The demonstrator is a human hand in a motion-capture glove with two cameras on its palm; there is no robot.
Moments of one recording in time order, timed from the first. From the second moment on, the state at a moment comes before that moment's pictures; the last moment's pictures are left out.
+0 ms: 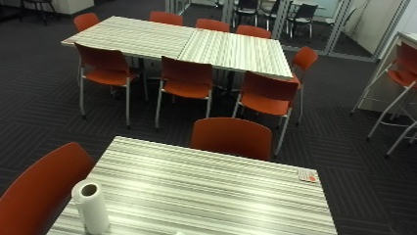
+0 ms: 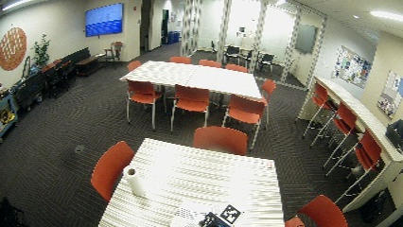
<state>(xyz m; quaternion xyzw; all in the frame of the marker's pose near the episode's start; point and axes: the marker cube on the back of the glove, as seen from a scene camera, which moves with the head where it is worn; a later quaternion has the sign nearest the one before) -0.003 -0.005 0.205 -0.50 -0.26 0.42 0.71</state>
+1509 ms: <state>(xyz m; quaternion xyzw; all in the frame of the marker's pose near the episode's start) -0.019 -0.034 0.093 0.00 -0.58 0.20 0.79</state>
